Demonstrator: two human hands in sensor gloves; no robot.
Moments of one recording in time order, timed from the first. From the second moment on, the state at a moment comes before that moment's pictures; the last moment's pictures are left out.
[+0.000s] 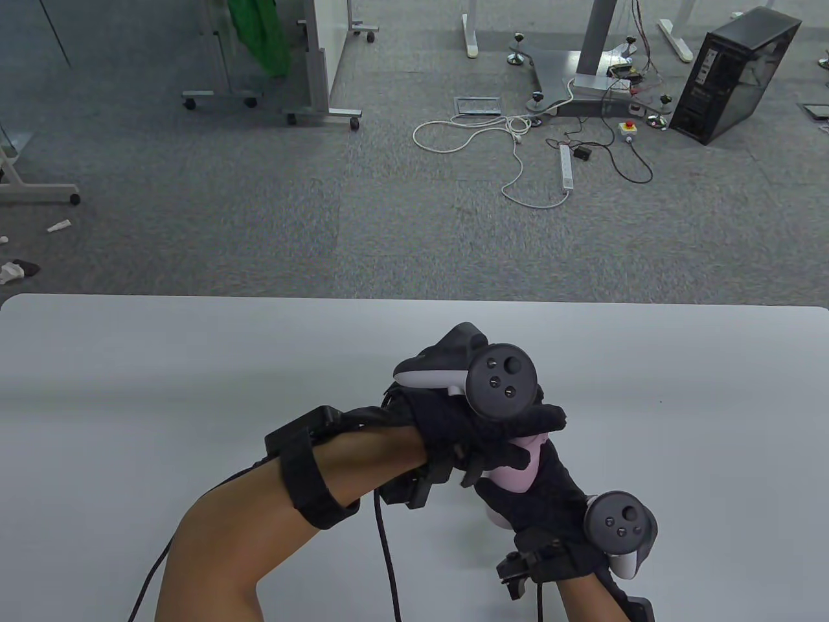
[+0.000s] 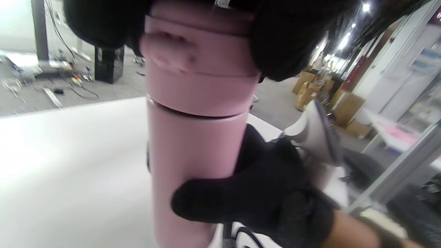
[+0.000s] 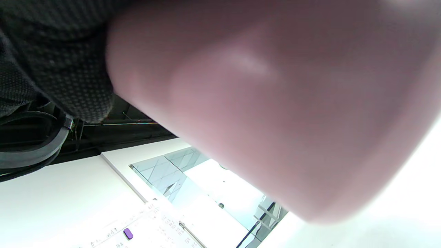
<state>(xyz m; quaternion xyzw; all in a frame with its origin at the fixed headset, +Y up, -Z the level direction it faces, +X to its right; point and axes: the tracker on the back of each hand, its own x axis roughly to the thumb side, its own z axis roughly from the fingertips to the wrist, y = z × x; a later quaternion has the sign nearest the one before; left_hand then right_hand) 0.025 -0.512 -0.325 -0.16 -0.48 0.05 0.86 0.180 -0.699 -0.271 0.15 -0.17 0.83 0.52</state>
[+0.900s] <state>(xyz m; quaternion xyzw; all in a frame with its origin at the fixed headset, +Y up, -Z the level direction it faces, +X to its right) 0.030 -0.513 -0.318 -0.21 -0.51 0.02 0.83 0.180 -0.702 -0.271 0.15 -0.17 0.83 0.51</state>
